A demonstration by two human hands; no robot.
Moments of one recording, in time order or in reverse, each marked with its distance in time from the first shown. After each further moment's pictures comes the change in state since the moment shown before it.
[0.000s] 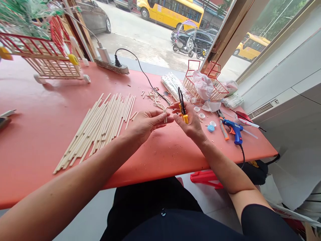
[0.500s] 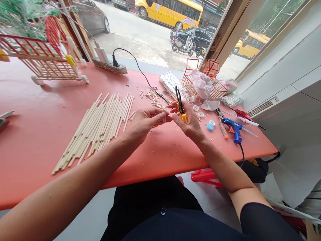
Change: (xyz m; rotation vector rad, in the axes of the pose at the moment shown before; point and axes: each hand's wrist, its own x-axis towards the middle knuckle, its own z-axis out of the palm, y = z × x) left_hand -0.001 0.000 0.002 0.082 -0.014 0.122; right_hand -0.001 0.001 0.001 0.020 -0.017 -0.011
